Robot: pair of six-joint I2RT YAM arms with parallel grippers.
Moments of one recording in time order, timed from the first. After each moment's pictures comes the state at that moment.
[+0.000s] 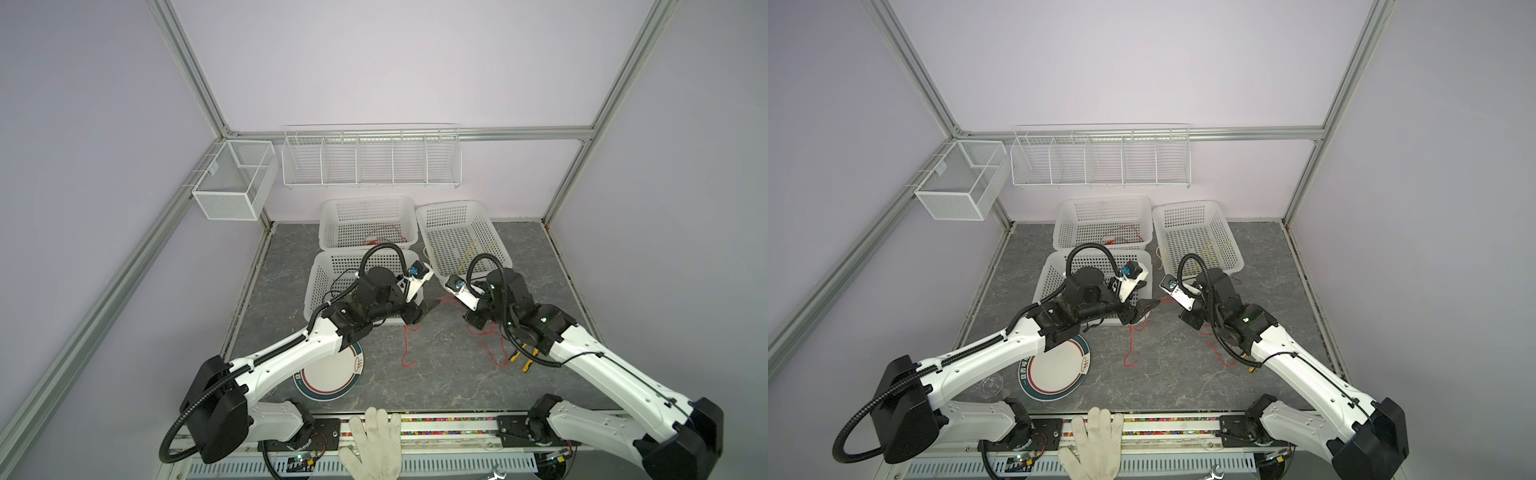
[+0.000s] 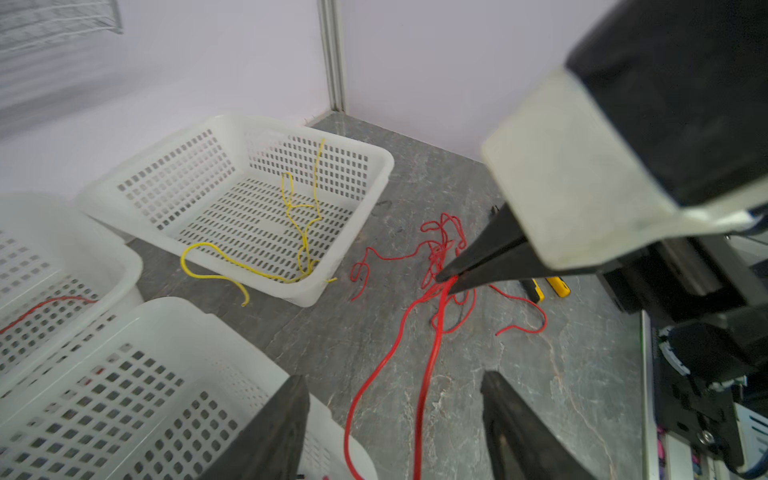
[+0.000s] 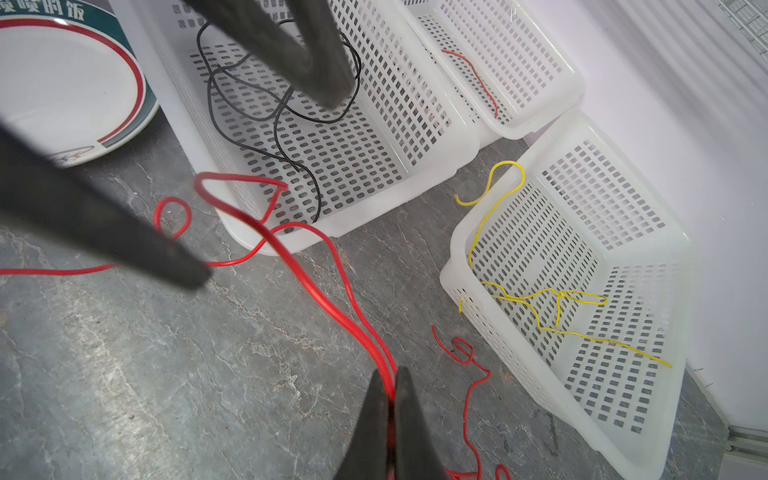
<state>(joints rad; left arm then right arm) -0.87 1.33 0.96 -0.01 0.26 0.09 0.65 1.07 0.91 -0.49 -0.05 -0.47</state>
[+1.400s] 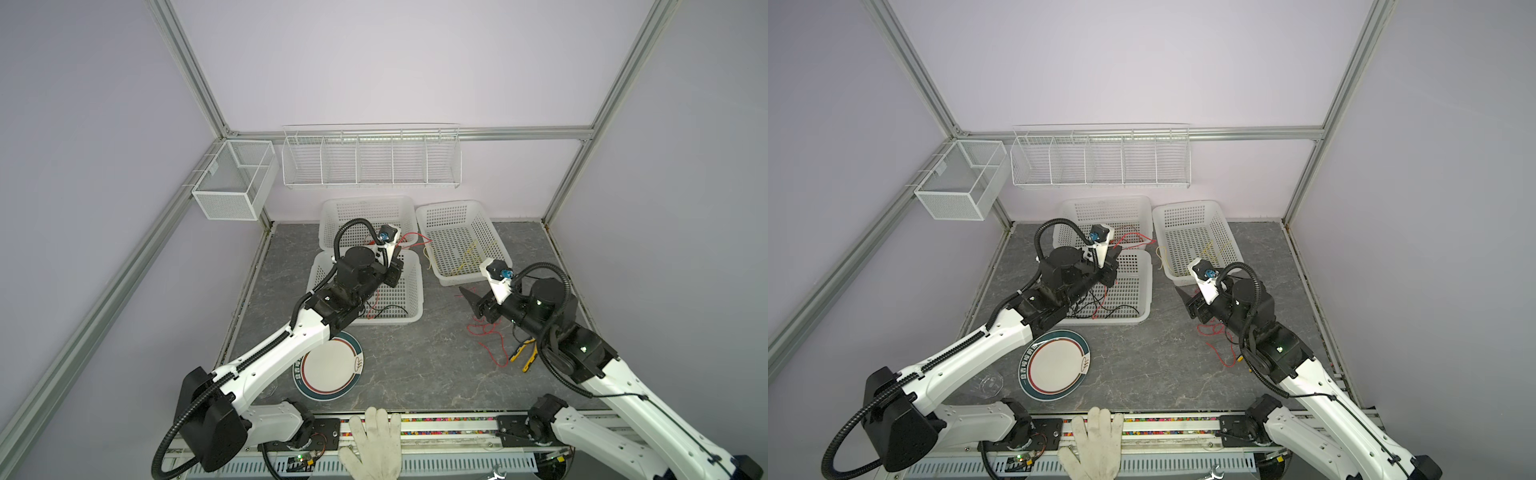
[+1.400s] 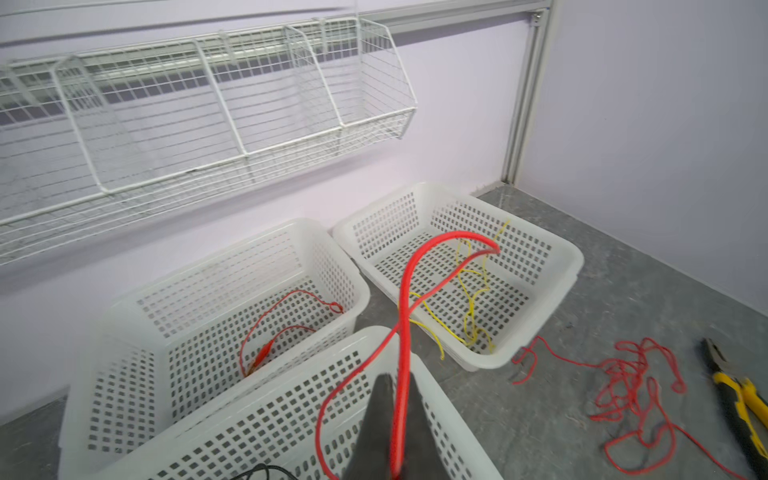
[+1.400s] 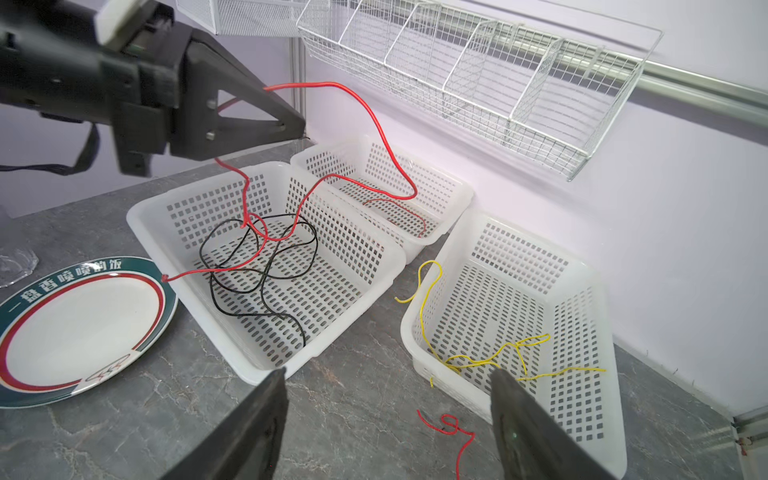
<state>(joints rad) -0.71 1.29 1.07 0.03 -0.14 0.05 0.62 0.78 0.84 -0.27 -0.02 -0.19</state>
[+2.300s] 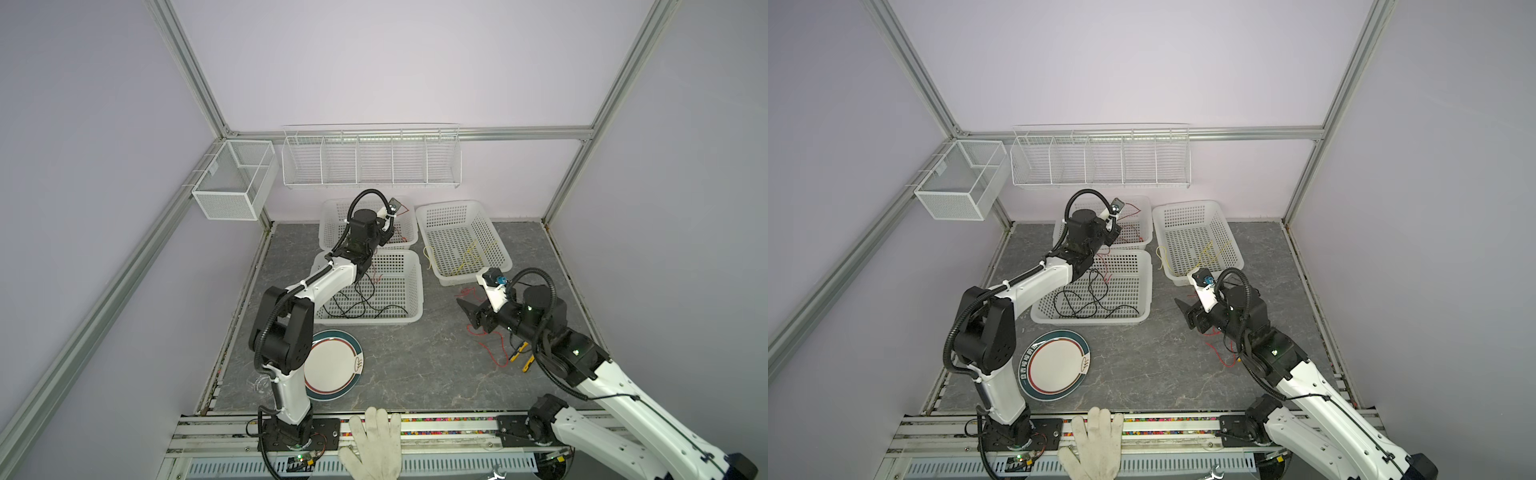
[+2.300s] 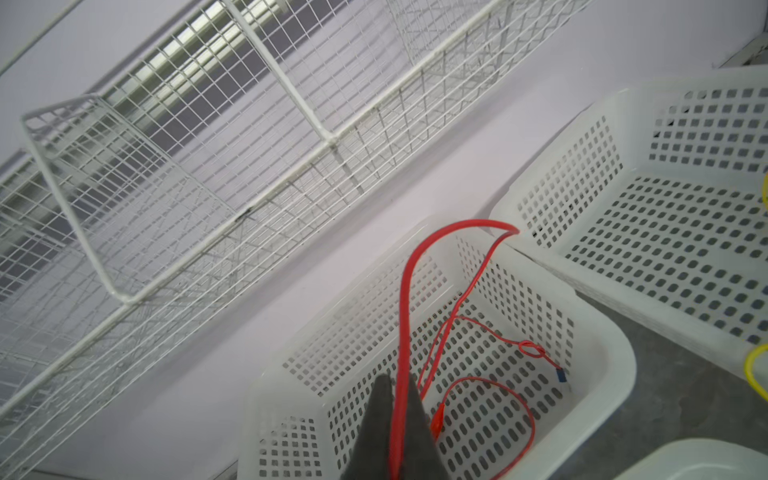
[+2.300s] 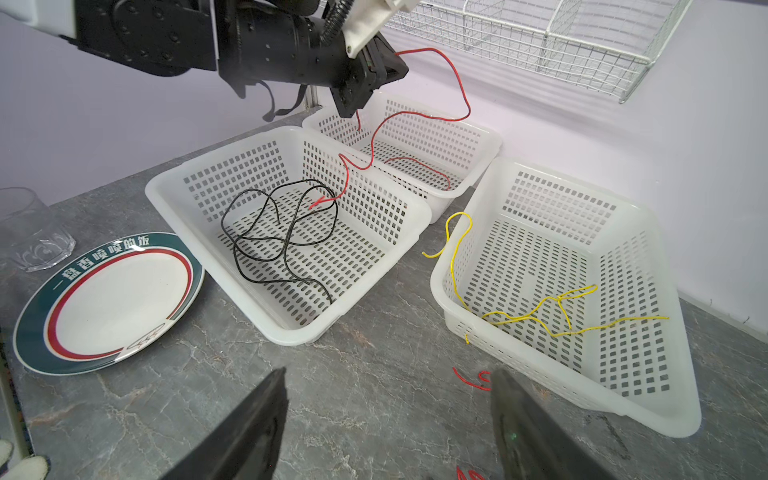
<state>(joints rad) -0.49 1.89 1.44 0.27 -0.16 0.56 0.62 0.78 0.75 -0.30 -0.06 -0.09</state>
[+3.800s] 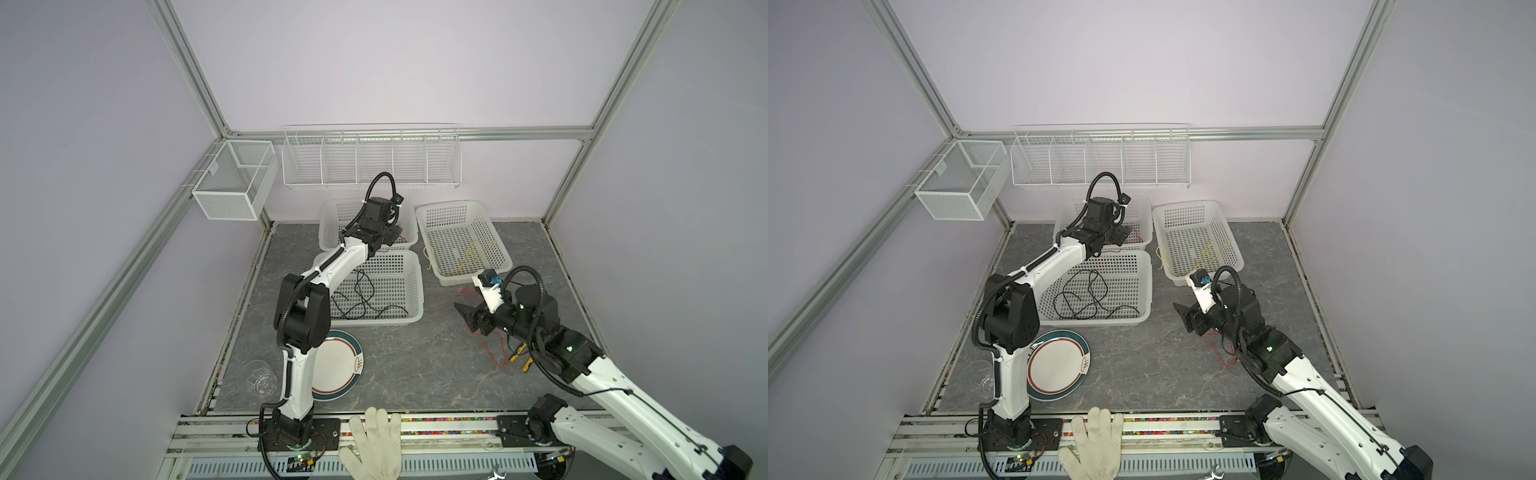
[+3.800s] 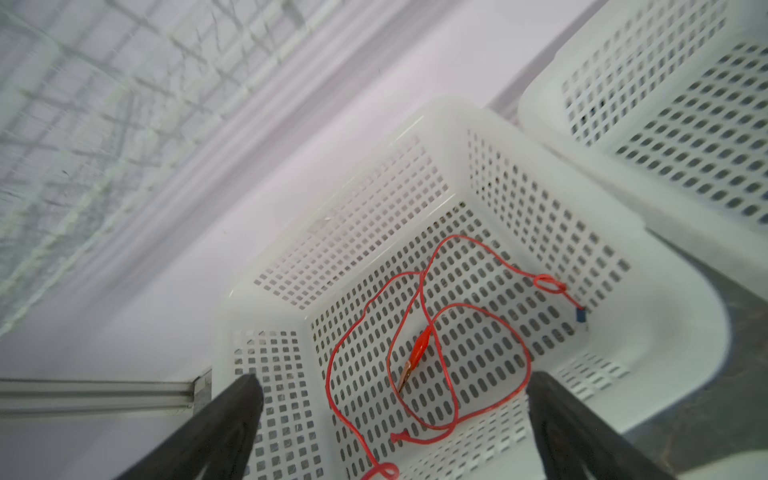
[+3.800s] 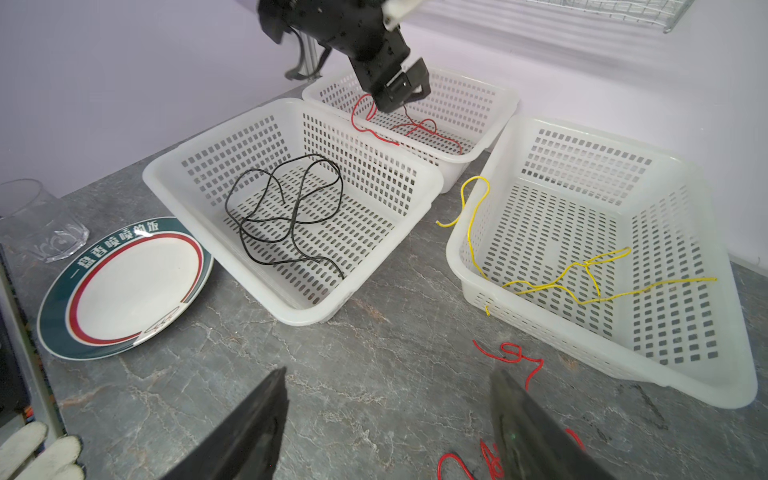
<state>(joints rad) -0.51 2.05 1.79 -0.24 -0.28 0.41 0.62 0.82 0.74 -0.33 -0.04 -0.03</state>
